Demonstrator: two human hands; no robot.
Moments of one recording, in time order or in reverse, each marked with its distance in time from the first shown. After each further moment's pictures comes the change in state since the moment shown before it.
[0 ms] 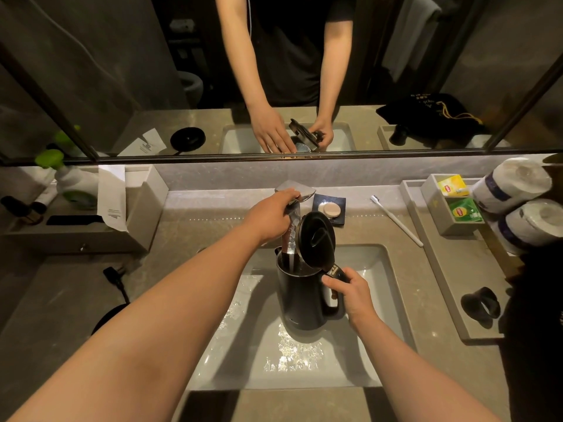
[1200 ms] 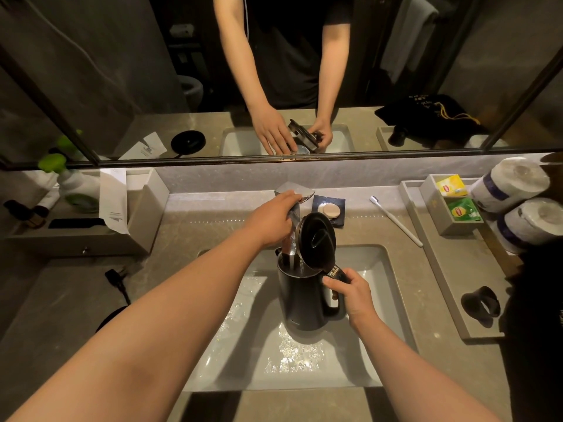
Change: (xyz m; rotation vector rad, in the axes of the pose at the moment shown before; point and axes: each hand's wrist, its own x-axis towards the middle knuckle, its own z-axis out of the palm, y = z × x) left_hand -0.005 0.007 0.001 0.079 -0.040 -0.013; right_hand -0.003 -0.002 0.000 -0.004 0.009 -0.015
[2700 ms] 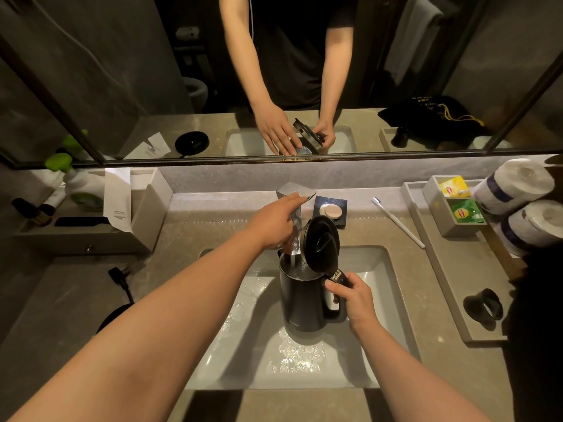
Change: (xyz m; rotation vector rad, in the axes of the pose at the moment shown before) left_hand -0.007 0.009 -0.005 -0.074 -0.049 -0.043; right_hand -0.007 0.005 -0.002 0.040 0.020 -0.025
